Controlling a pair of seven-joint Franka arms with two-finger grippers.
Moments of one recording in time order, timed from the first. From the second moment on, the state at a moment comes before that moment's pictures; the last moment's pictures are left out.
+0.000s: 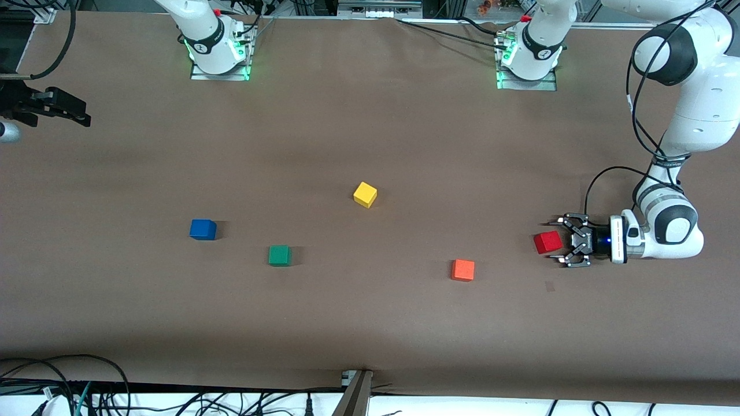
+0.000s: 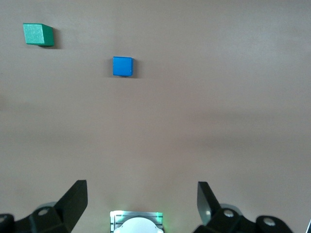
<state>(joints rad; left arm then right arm) 0.53 1.13 -0.21 -1.34 -0.91 1.60 2.28 -0.03 0.02 0.01 -1.54 -0.04 1.43 -0.06</state>
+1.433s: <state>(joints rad) 0.34 1.06 -0.50 -1.26 -0.95 1.65 1.87 -0.03 0.04 0.00 -1.55 -0.01 1.39 -0.06</state>
